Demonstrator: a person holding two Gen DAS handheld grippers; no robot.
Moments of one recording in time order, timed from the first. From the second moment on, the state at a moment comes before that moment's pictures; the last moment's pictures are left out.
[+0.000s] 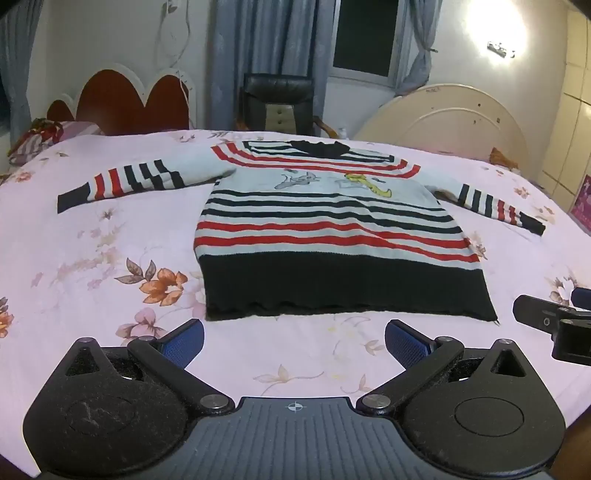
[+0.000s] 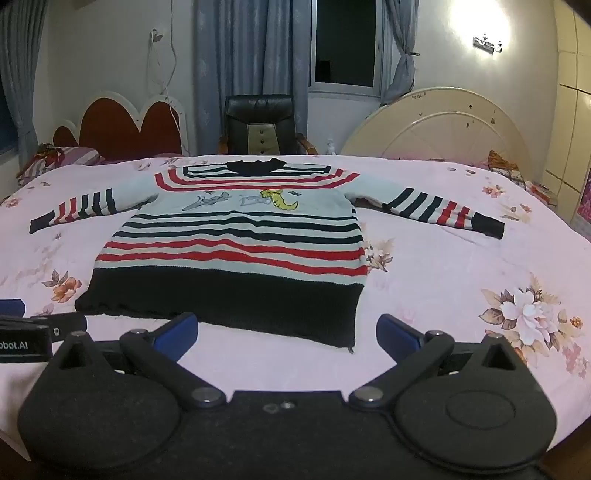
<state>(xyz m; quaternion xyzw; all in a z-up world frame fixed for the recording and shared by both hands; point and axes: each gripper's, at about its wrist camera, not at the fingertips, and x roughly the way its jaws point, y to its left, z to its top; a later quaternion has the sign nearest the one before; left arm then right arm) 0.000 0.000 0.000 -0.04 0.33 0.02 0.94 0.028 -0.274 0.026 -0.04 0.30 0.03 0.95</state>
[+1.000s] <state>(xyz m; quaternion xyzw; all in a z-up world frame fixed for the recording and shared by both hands) 0.004 0.006 -0.001 -0.04 0.34 0.02 0.94 0.032 -0.268 0.025 -0.04 0.30 0.04 0.95</state>
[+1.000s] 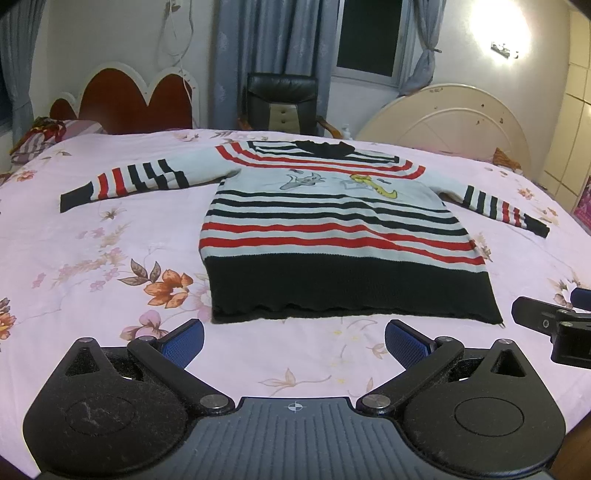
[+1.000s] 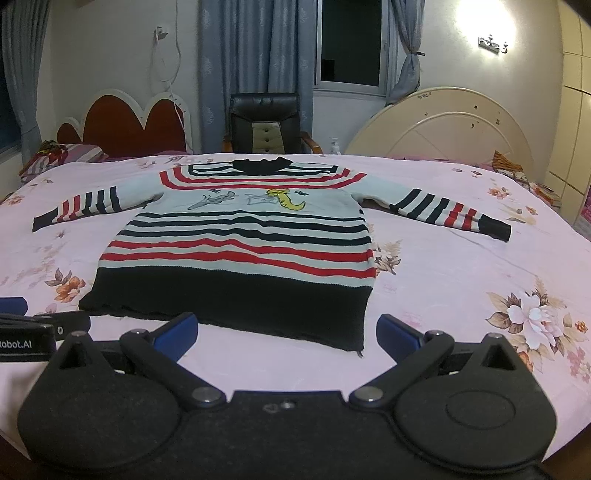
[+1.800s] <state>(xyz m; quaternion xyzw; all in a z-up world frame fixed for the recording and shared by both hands) 0.004 0.007 0.000 -0.04 0.34 0.02 0.94 0.033 -0.265 0.025 -0.04 0.30 0.04 0.95</state>
